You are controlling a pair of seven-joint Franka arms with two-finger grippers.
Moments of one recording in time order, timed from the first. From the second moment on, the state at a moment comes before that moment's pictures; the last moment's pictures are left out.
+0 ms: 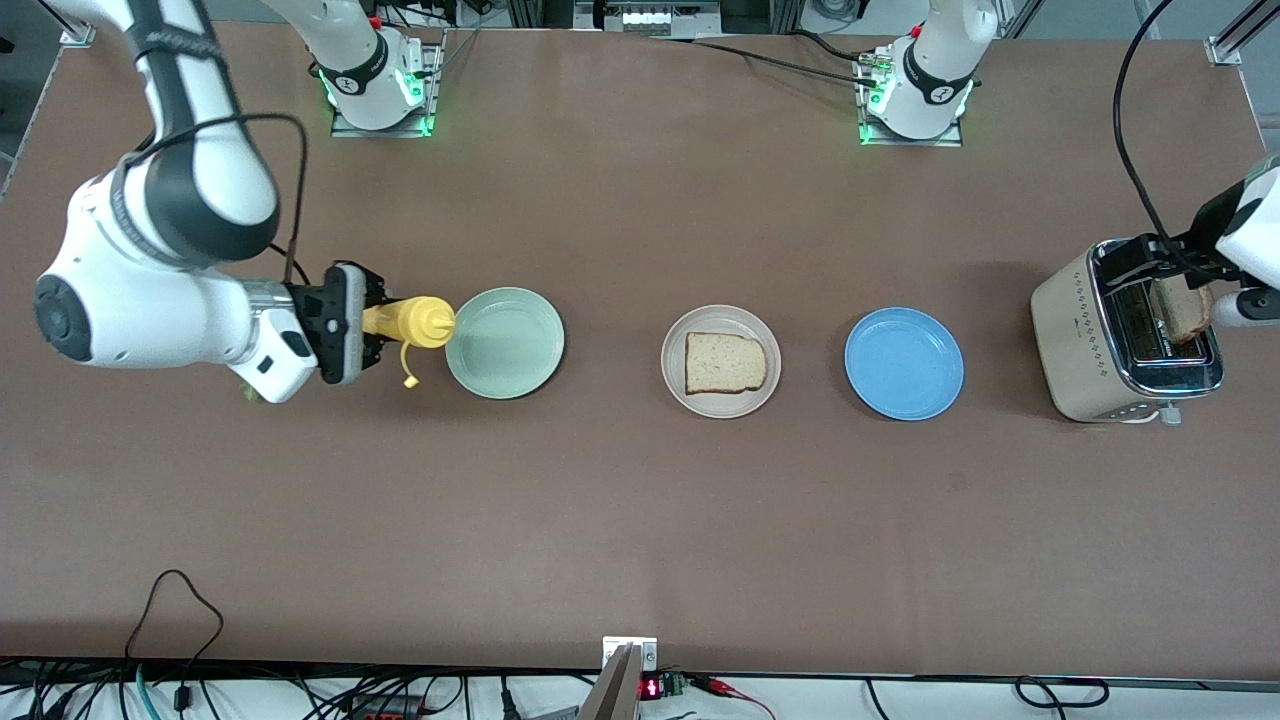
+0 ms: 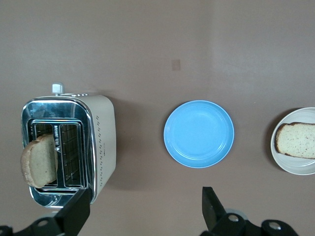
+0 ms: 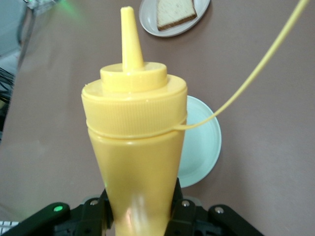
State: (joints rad) left arm 0.04 0.09 -0.02 -1.57 0.03 1.59 -0.06; right arm 0.07 0.39 0.05 -1.61 0.49 1.66 -1.44
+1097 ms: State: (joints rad) left arm 0.03 0.11 -0.02 -1.57 0.03 1.59 -0.03; right arm -0.20 0.59 0.05 -1.90 0.98 1.73 -2.38
